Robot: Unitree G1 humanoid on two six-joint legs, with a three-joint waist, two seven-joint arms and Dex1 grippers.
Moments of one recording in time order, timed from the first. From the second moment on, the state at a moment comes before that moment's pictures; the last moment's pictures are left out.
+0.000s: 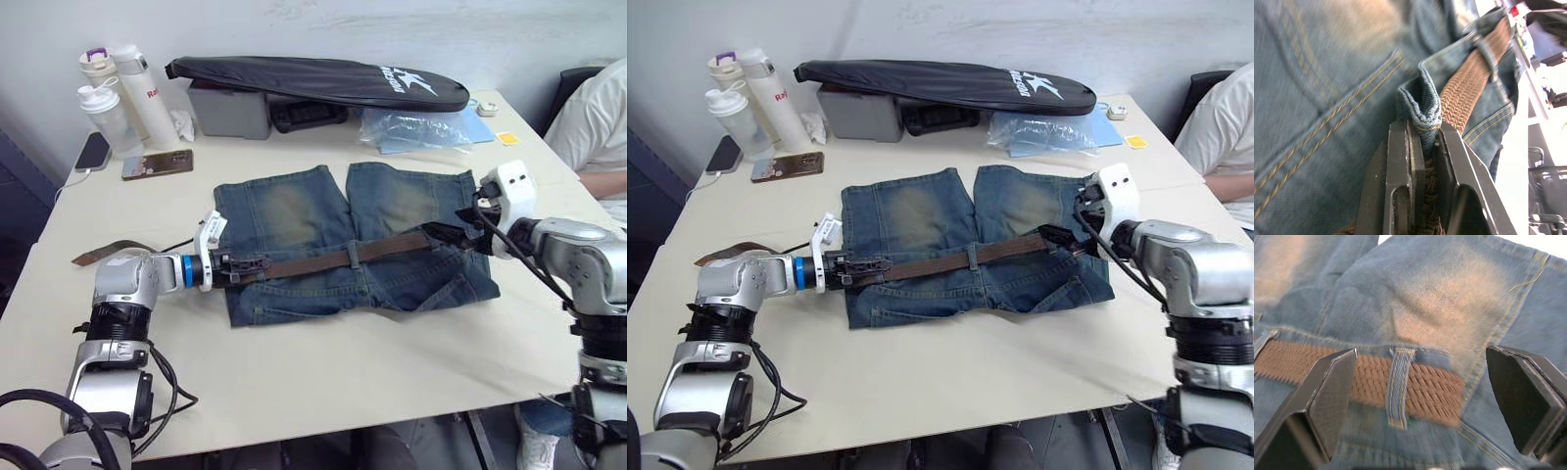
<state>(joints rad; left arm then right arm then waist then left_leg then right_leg) -0.67 0.54 0.10 0.38 -0.47 1.06 -0.94 -0.66 -0.68 -0.13 0.11 0.47 1.00 0.54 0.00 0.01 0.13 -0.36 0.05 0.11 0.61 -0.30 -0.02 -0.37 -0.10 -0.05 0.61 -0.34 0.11</state>
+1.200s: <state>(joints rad) -0.38 0.63 -0.10 0.05 -0.30 0.10 -1.28 0.08 -0.73 -0.16 -0.20 0.14 -0.27 0.90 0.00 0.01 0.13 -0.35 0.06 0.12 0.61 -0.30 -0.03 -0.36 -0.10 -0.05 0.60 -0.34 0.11</state>
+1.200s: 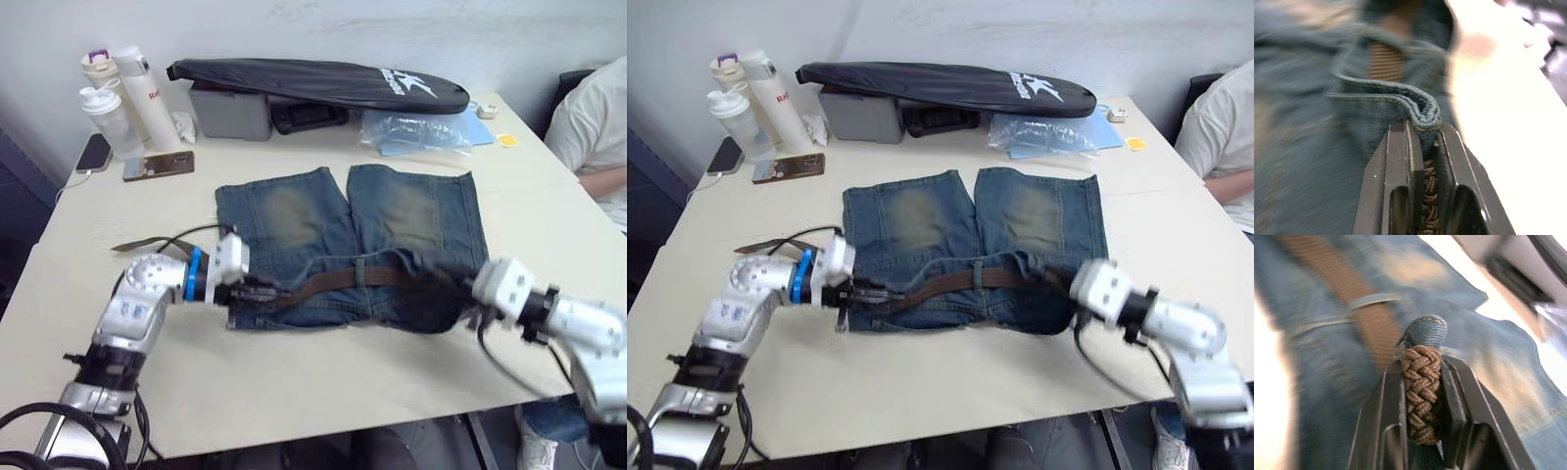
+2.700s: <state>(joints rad) 0.00 0.77 -0.06 0.20 -0.43 -0.42 -1.27 0.37 -0.95 -0.21 0.51 -0.41 -1.45 0.28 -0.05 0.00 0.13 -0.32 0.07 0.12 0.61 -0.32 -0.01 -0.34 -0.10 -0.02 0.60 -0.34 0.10</state>
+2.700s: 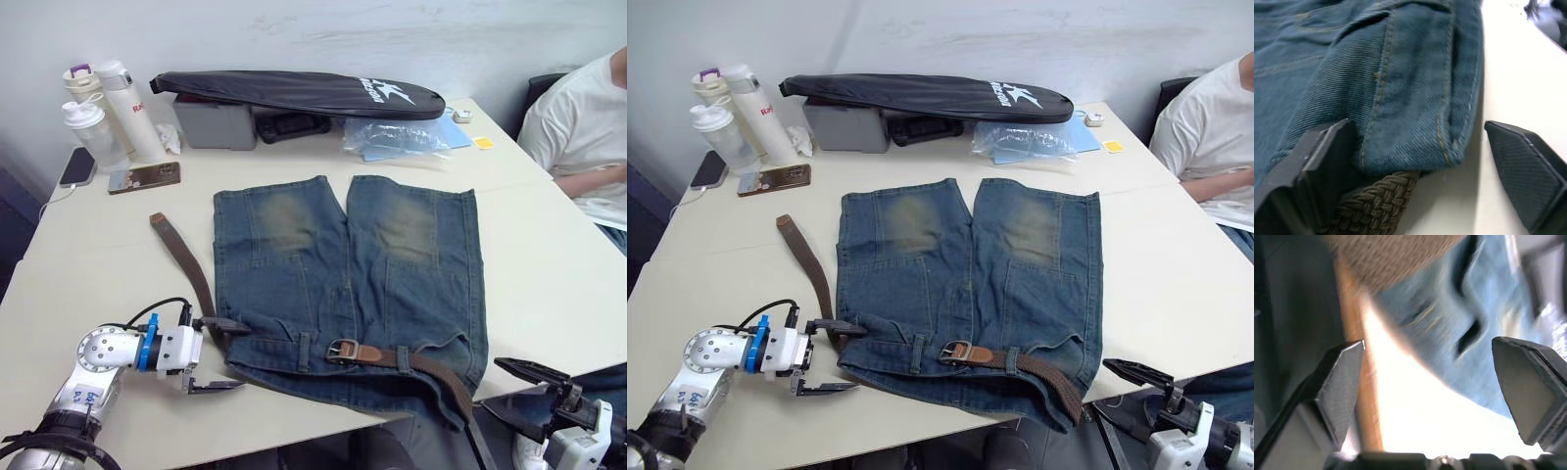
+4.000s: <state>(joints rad) -0.47 0.55 -0.08 -0.06 -0.42 0.50 -0.75 0.16 -0.83 -0.20 -0.34 0.40 0.06 0.51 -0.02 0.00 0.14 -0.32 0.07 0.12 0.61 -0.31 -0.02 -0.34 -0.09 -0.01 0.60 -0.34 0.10</state>
